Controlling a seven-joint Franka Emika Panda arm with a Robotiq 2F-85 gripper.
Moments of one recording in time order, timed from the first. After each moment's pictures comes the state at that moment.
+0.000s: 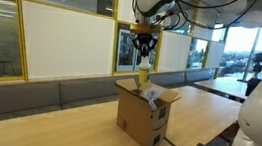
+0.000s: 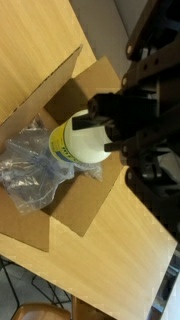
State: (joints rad) arm -0.05 -0.25 0.08 -2.03 -0.39 1.95 1.01
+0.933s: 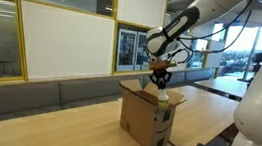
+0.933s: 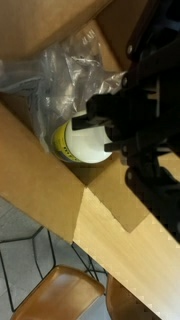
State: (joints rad) arm -0.15 -0.06 -0.10 -2.25 -0.37 2.11 0.75
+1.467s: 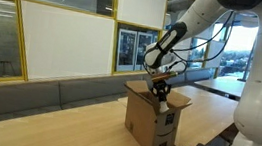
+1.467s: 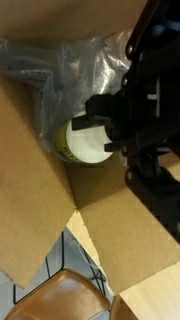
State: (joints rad) arm -0.15 0.11 -0.14 -2.23 -0.32 2.13 0.57
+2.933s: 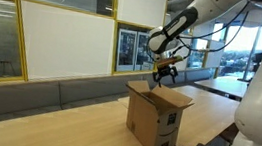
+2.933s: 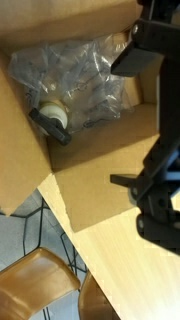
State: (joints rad) arm -0.13 -0.04 -0.16 -2.18 -0.39 1.98 0.47
